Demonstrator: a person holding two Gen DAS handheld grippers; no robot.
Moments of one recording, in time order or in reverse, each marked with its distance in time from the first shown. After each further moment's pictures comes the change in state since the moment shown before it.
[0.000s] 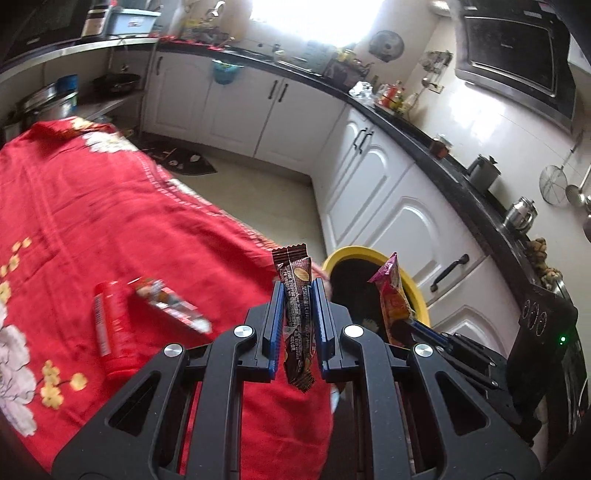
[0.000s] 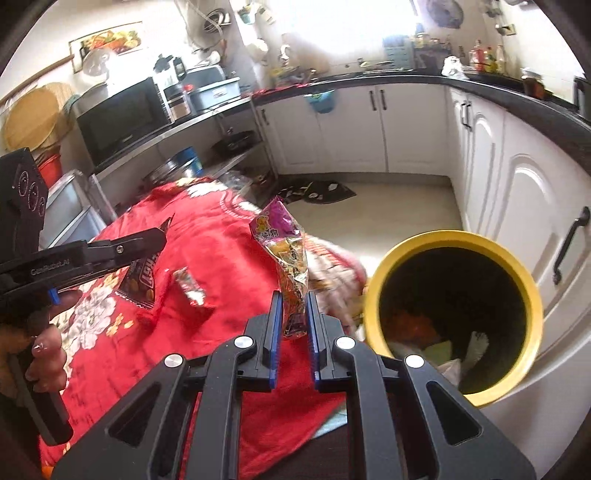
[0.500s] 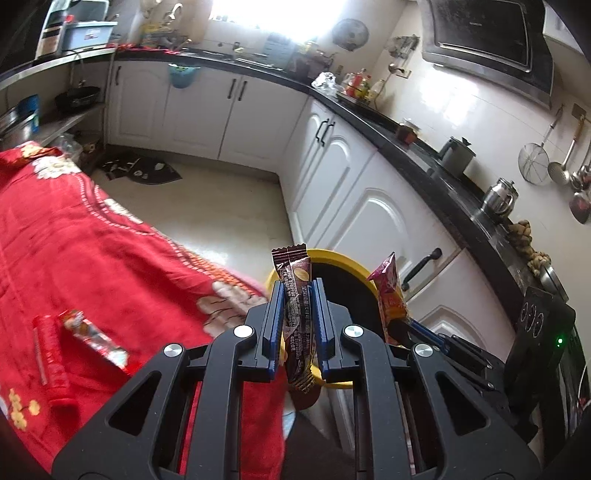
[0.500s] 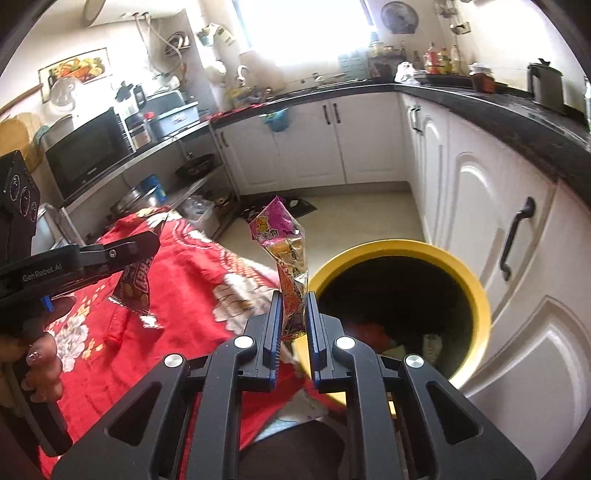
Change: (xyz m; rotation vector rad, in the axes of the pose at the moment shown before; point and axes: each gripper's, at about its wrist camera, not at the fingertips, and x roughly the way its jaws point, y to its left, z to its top) left arm 0.039 -0.059 0.015 0.084 0.016 -0.082; right arm -0.031 -0.059 0.002 0.088 -0.070 -0.118
